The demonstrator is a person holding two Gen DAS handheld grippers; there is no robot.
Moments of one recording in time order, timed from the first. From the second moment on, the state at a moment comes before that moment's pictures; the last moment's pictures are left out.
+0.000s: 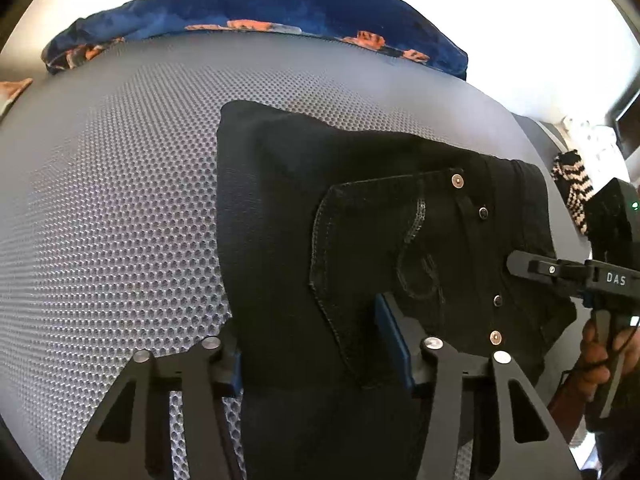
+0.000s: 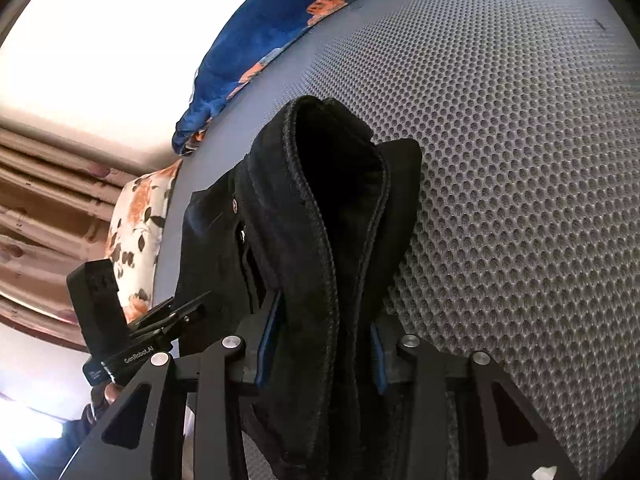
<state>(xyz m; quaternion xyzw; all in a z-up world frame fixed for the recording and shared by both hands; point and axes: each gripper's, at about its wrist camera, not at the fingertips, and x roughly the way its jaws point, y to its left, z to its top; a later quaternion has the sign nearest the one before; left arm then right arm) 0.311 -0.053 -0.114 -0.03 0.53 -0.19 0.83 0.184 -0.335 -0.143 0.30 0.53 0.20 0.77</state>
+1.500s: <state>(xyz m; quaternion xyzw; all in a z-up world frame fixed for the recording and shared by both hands) 0.389 0.027 -0.106 -0.01 0.49 -0.12 0.86 0.386 -0.218 -0.116 0.25 0.50 0.19 0.80</state>
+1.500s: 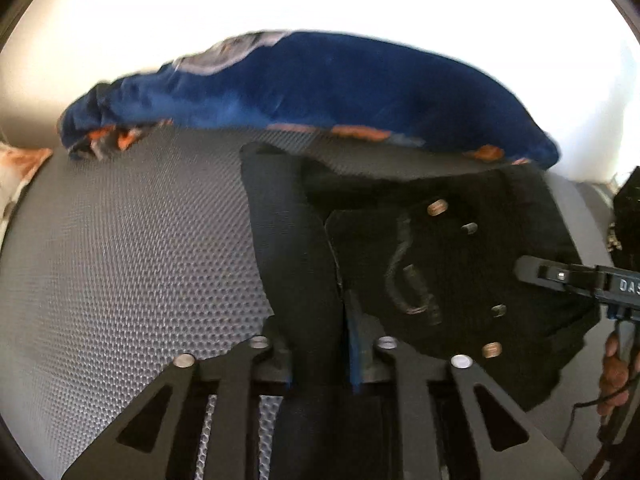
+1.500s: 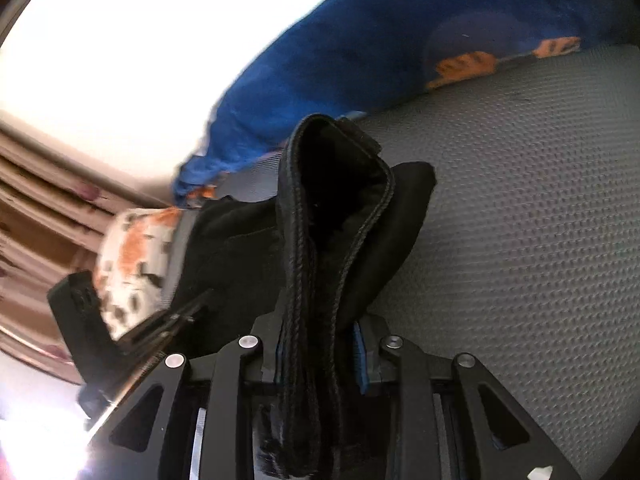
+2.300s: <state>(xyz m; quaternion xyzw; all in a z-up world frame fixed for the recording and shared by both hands) 0.262 0.031 -0.054 0.04 0.43 -0.01 0.90 0.270 -0.162 -0.054 0.02 0.44 0.07 0.90</state>
